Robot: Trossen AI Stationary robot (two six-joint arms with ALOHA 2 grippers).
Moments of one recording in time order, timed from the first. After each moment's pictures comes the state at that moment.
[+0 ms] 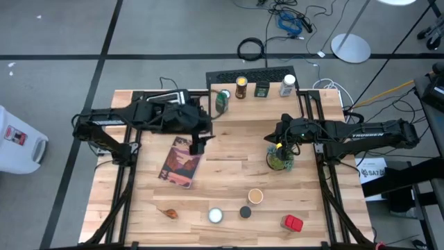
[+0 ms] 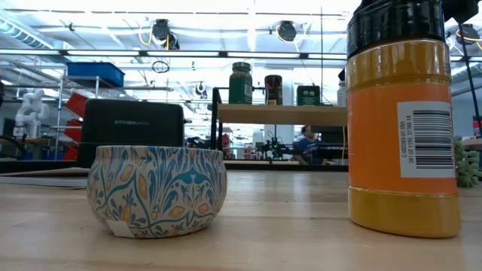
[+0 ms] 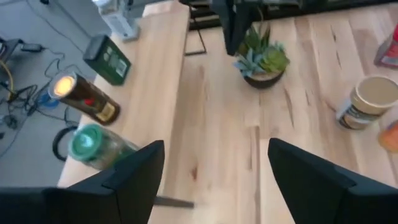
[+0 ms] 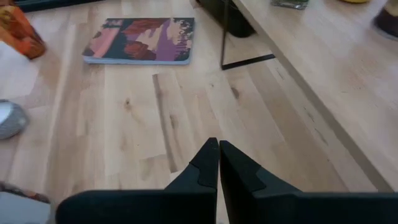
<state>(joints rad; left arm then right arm) -0.05 1.50 1.74 -0.95 -0.26 0.09 -0.06 0.86 0.63 -0.35 0.14 0.16</state>
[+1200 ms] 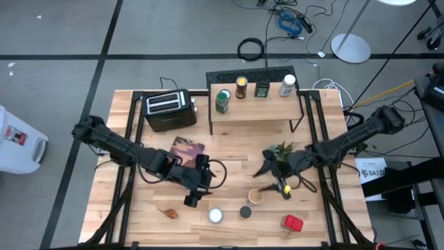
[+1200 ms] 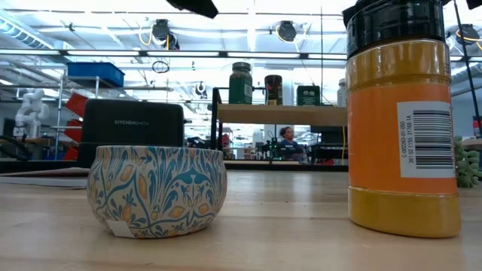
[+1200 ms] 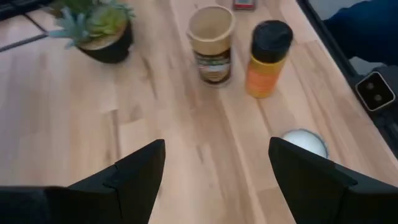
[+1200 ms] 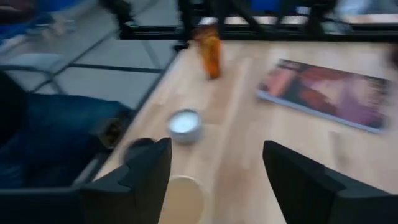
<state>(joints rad) -0.41 1.52 1.24 -0.50 -0.18 -0.02 0.39 1.10 0.63 0.10 0.03 0.17</state>
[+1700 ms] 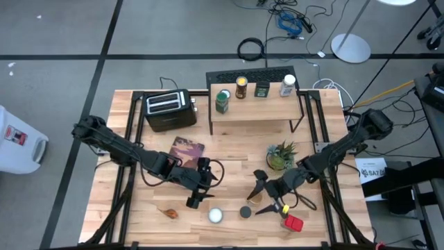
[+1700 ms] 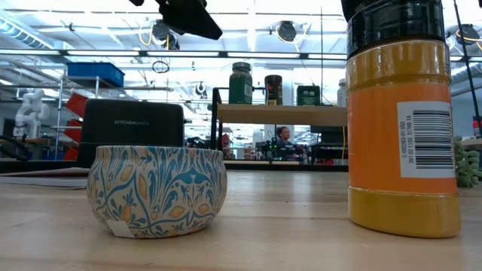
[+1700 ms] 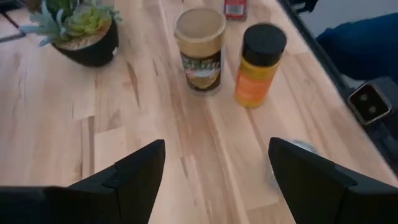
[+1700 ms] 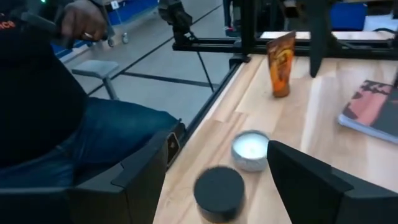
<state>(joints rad) -0.41 1.52 1.08 -0.25 -0.14 -0.05 0.53 1.35 0.66 0.42 -0.01 0.20</state>
